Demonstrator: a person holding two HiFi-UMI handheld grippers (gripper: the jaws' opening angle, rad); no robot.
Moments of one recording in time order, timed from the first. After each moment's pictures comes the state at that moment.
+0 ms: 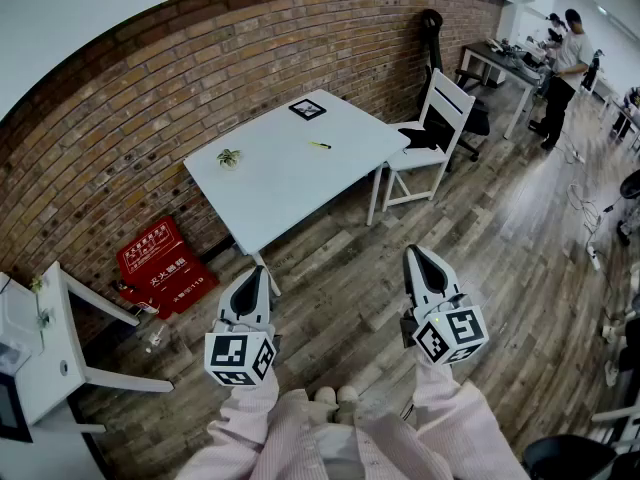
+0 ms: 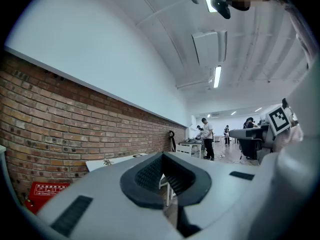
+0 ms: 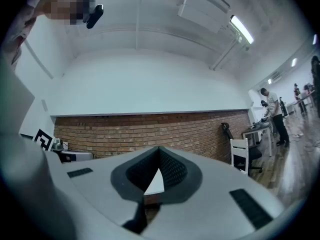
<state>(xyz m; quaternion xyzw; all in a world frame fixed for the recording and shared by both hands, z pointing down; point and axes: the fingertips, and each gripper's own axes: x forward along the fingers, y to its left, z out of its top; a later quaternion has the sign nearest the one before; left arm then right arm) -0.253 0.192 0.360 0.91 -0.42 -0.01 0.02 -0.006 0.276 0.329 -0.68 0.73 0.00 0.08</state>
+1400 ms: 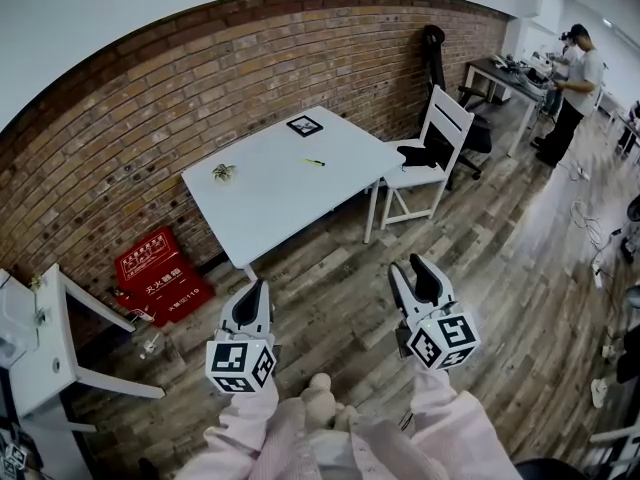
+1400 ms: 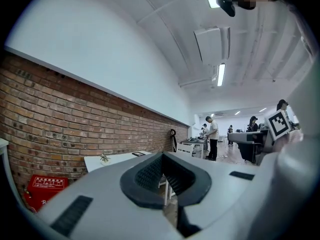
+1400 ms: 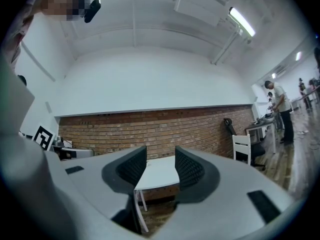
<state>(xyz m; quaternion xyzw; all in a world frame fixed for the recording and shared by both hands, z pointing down) -0.207 0.203 0.375 0.90 -0.43 0.00 0.04 0.040 0.273 0.357 -0.66 0.75 -0.02 0.07</state>
